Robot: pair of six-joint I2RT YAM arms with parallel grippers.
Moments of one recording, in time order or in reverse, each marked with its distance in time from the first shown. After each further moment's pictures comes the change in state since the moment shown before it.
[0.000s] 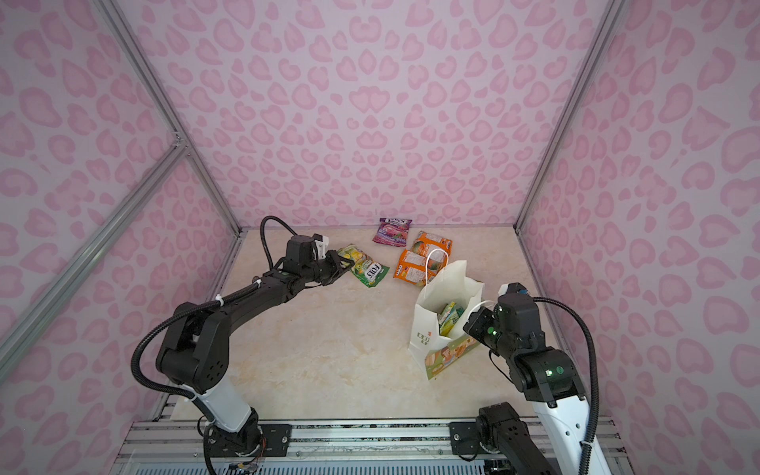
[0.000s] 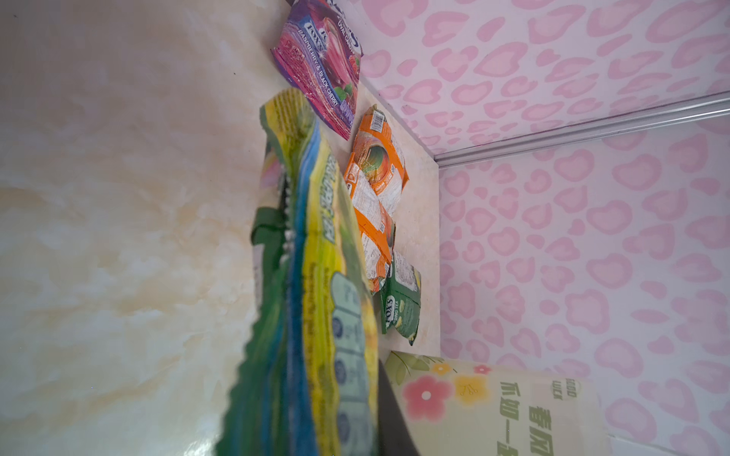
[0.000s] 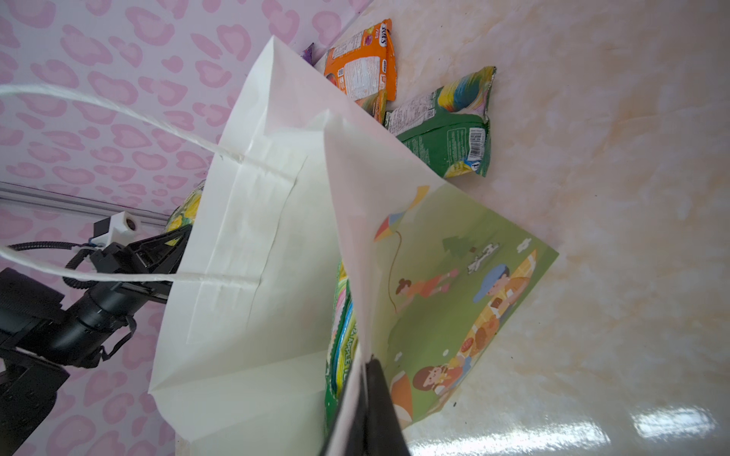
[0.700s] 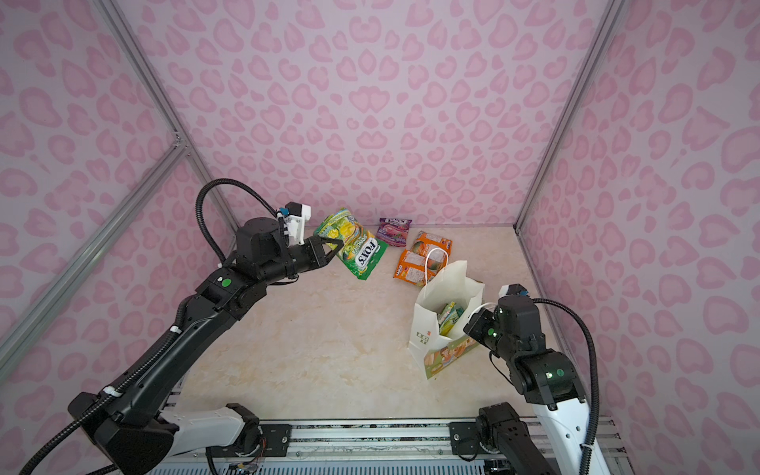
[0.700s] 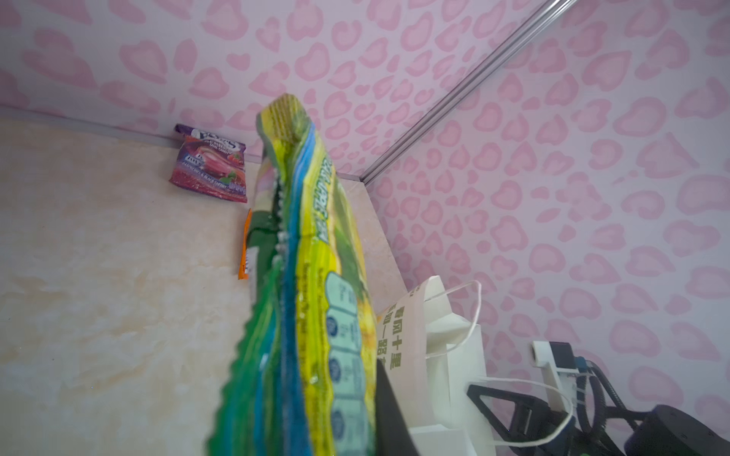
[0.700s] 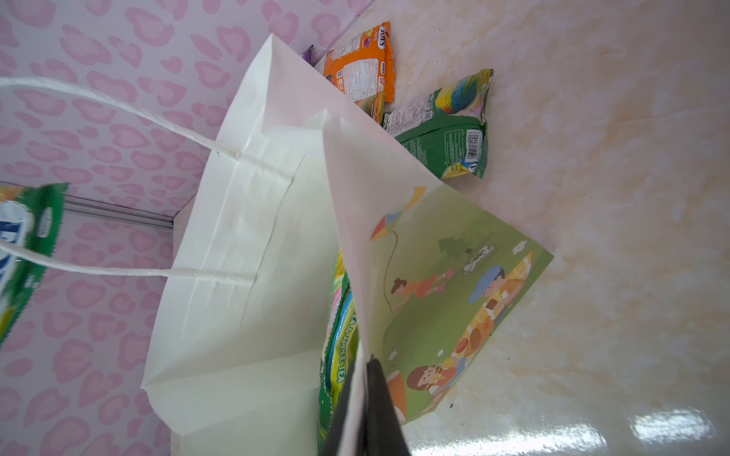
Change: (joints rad) left arm -0.200 -0.406 0.299 -0.459 -0.220 0.264; right arm 0.000 -0.014 -0.014 0.004 0.006 -0.005
